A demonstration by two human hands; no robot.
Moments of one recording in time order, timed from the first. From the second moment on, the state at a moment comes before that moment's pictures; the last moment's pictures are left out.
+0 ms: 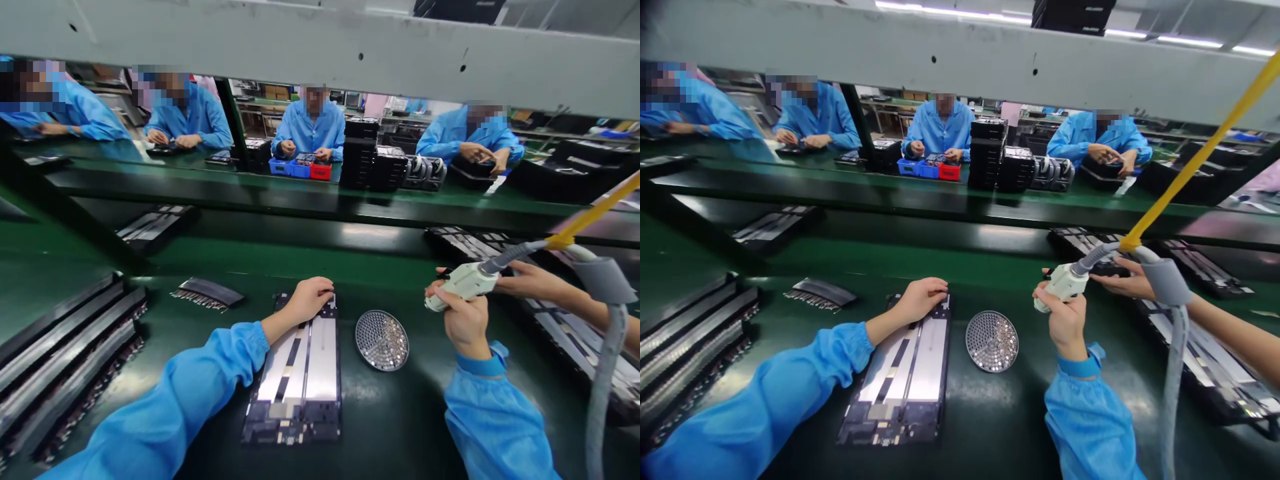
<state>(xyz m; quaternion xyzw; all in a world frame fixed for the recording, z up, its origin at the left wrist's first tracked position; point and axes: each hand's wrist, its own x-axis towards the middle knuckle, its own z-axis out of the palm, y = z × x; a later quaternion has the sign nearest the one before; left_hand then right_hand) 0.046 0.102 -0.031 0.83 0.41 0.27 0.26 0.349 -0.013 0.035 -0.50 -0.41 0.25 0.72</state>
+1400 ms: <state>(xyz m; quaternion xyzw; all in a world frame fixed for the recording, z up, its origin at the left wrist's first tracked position) 0.021 -0.039 -0.005 0.95 0.30 0.05 -0.03 0.229 -0.058 0.031 -0.48 -0.44 0.38 0.66</state>
